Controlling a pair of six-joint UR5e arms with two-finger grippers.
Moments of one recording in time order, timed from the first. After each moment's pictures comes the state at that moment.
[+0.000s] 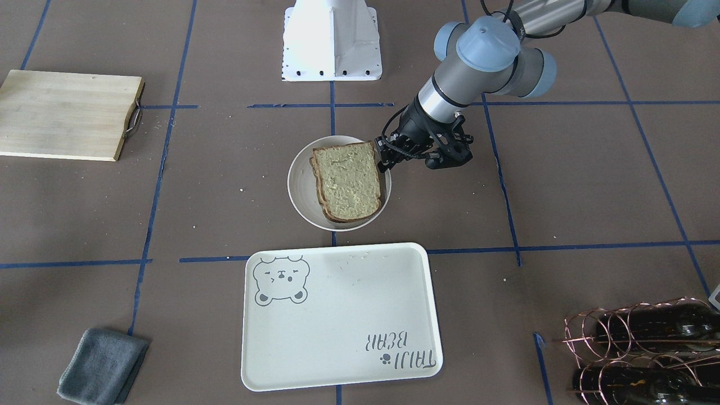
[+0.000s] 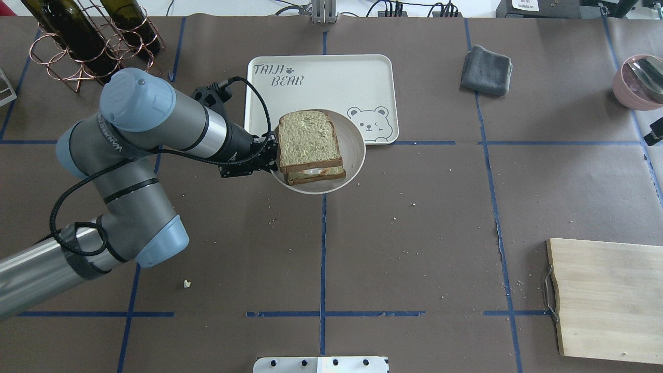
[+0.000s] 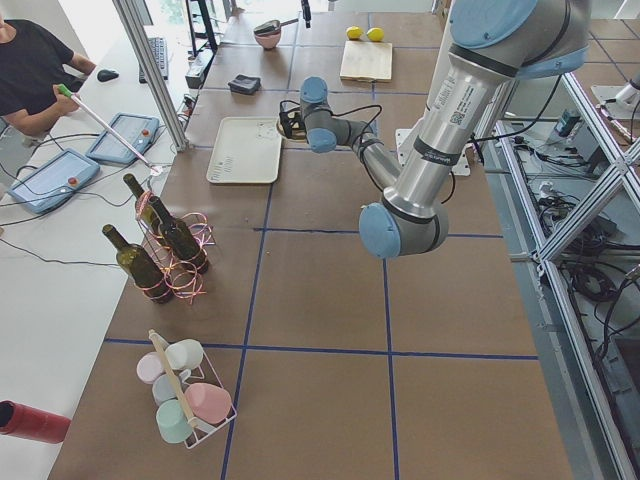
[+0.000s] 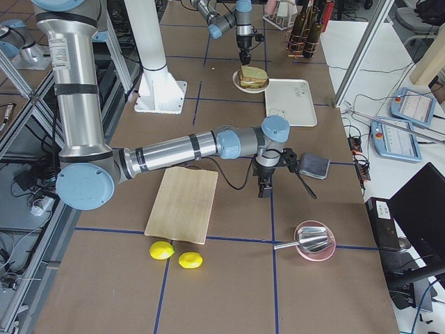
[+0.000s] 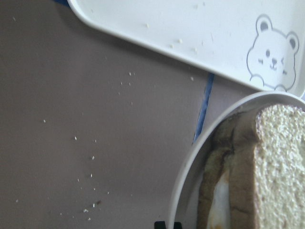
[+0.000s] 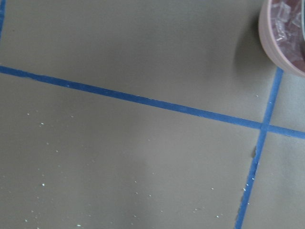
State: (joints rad) left arm -0.67 -2.15 -1.65 -2.08 -2.06 -1.70; right arm 1.37 -1.51 1.72 -1.65 2.32 0.04
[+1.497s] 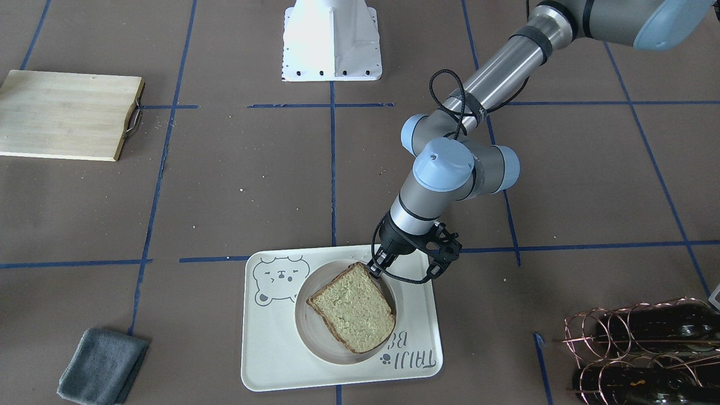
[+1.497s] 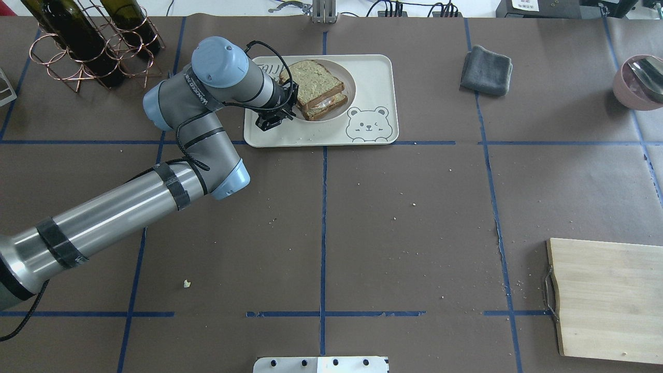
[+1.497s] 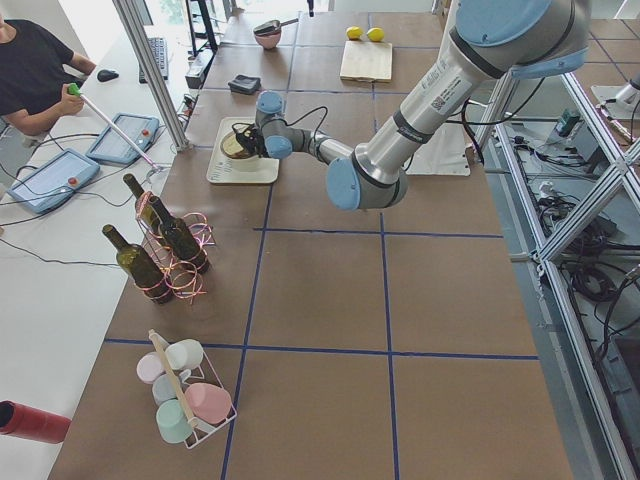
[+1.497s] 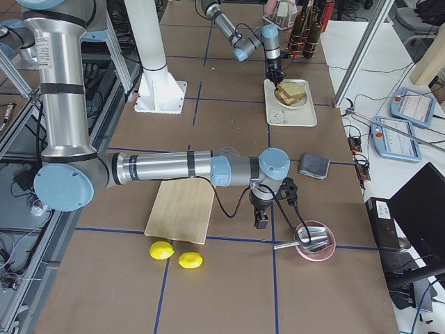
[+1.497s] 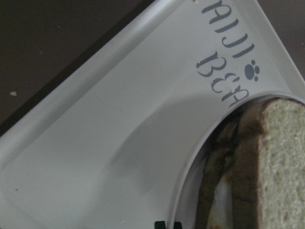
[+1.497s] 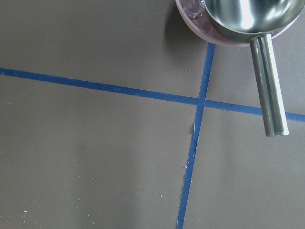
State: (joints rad) left arm -0.72 -2.46 -1.02 -2.30 -1.92 -2.02; right arm 1.48 -1.53 1.63 -1.64 2.35 -0.05
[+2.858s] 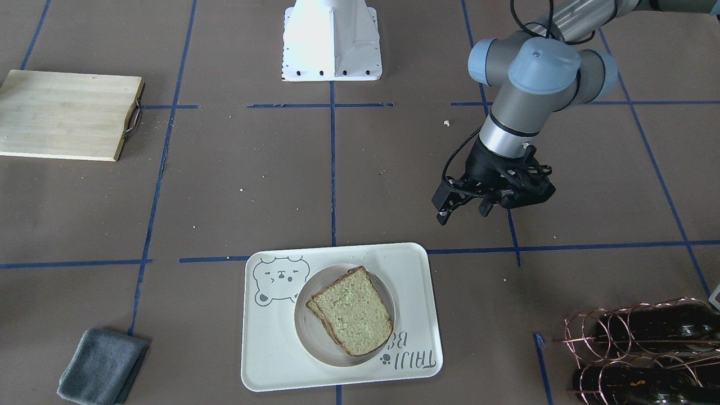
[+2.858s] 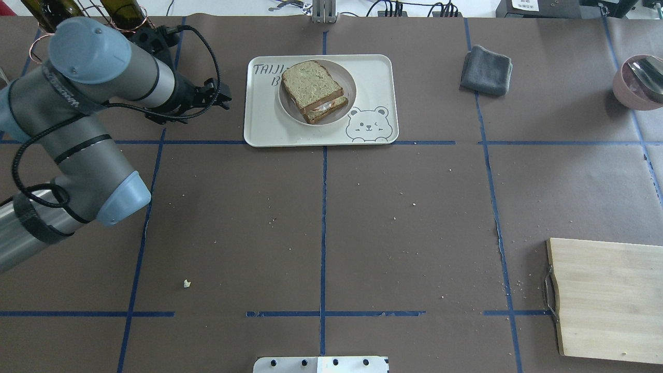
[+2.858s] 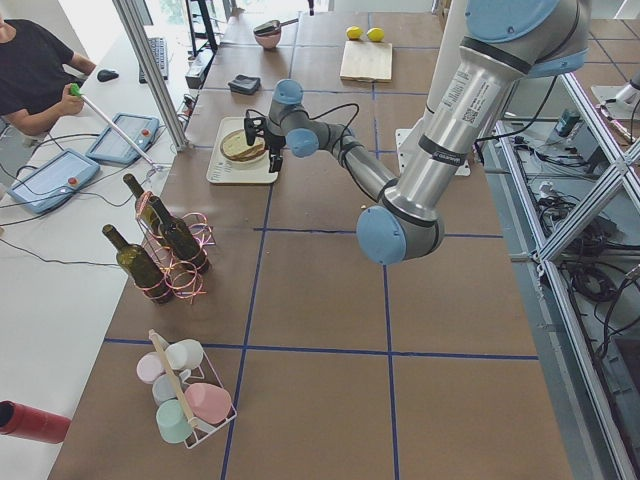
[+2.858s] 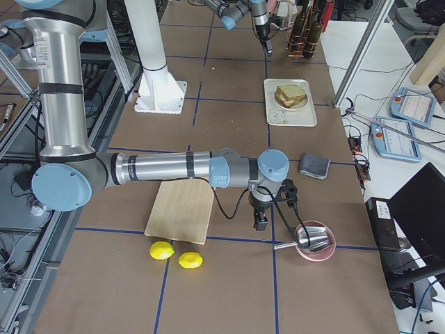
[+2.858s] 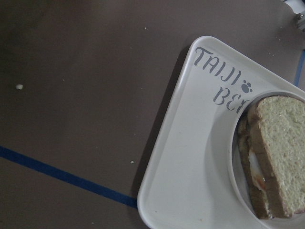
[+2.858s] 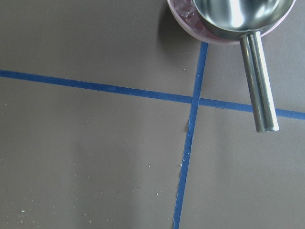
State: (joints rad) left arm -0.83 -2.06 -1.74 -1.85 -1.91 -1.25; right arm 1.49 -1.54 1.63 -1.64 2.35 -0.05
